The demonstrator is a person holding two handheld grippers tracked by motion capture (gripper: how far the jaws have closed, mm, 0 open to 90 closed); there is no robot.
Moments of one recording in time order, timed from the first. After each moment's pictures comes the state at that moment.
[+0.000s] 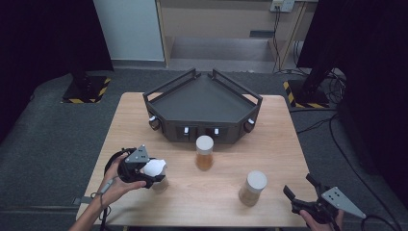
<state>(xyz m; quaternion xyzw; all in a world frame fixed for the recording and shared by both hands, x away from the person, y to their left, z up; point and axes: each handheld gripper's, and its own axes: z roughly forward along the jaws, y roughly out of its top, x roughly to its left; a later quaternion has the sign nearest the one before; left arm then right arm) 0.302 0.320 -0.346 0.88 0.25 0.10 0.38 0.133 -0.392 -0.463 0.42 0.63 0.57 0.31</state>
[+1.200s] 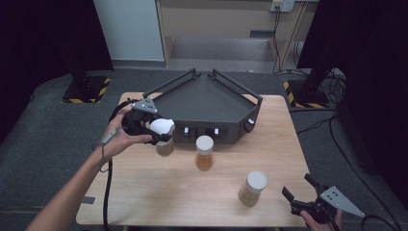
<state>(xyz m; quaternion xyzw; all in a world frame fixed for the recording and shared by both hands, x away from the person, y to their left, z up) 0.383 0.291 -0.216 0.89 0.23 0.09 0.38 0.137 -0.395 -0.464 0.41 0.64 0.57 0.30</state>
